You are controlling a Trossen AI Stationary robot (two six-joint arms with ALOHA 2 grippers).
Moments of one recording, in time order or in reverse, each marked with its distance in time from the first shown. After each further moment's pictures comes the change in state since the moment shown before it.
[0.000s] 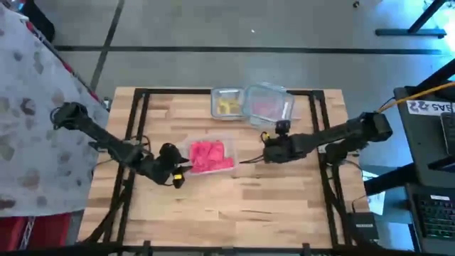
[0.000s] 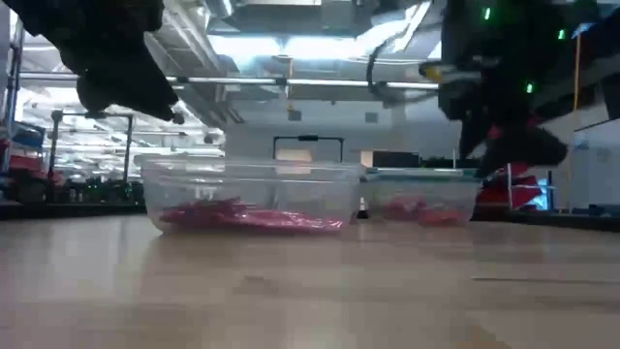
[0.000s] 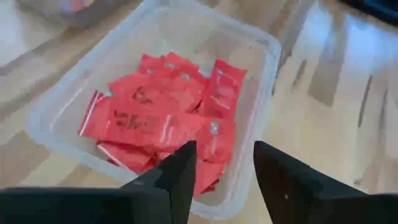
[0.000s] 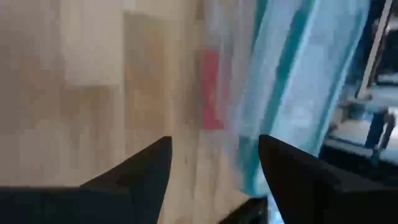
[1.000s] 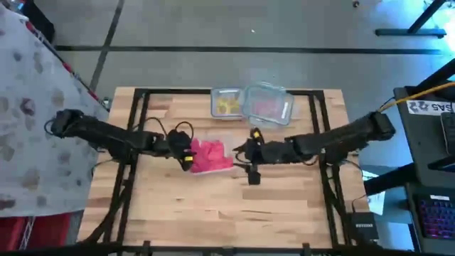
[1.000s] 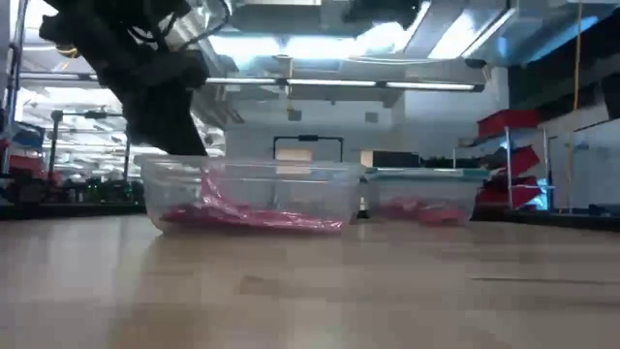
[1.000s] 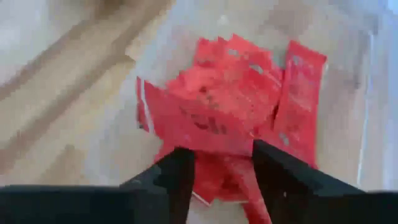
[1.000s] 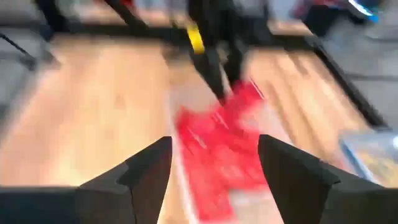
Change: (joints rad) left arm 0.395 0.021 -0.023 0.006 0.316 0.264; right arm 0.175 -0.038 0.287 0.575 -0.341 0.098
